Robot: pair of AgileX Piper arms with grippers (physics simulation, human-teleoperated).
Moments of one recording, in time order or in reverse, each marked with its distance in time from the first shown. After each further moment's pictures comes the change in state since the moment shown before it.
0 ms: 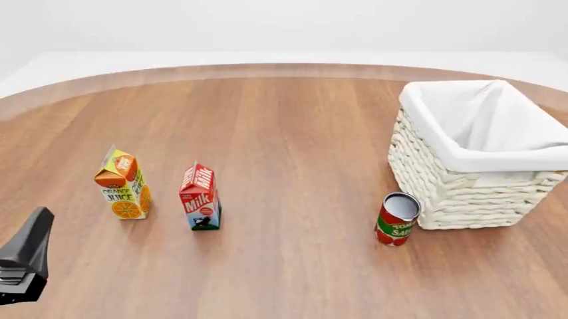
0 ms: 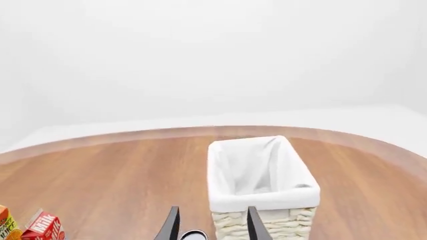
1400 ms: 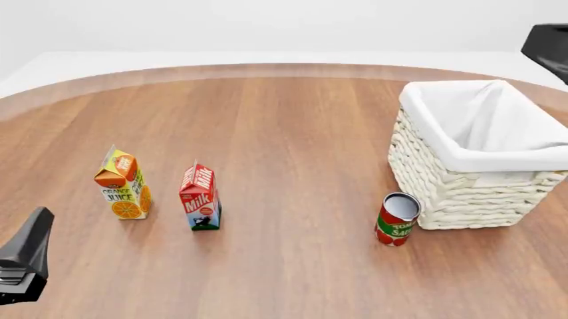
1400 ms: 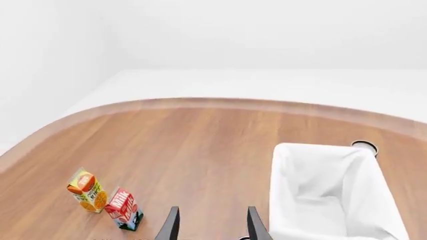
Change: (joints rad) left arm 0.000 0.000 0.000 0.000 0.000; right arm 0.297 0.565 -0.457 0.113 0.060
